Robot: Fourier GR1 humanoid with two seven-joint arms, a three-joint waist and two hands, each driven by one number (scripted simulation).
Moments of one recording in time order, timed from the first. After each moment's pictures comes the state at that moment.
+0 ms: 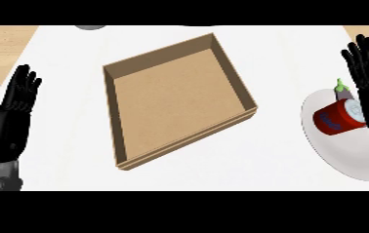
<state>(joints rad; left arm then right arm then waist) -0.04 0.47 0.02 -1.57 0.23 0.18 -0.14 -0.17 -0.53 -0.03 -1.64 -0.26 -0.03 -0.18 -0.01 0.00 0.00</state>
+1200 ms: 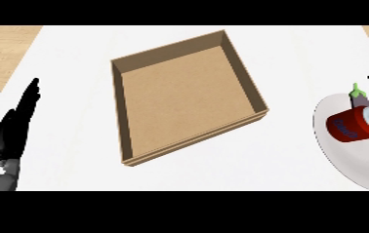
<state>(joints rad) -0.06 0.54 -0.05 -1.39 0.02 0.25 0.04 -0.17 -0.89 -0.01 -1.16 -0.16 0.53 -0.73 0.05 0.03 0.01</state>
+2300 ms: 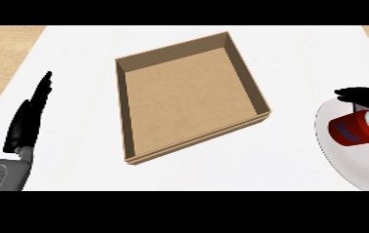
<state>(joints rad) -0.15 0.50 -0.07 -1.31 -0.04 0.24 0.06 -0.47 -1.02 0.44 -0.83 0.47 0.27 -1.00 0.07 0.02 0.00</state>
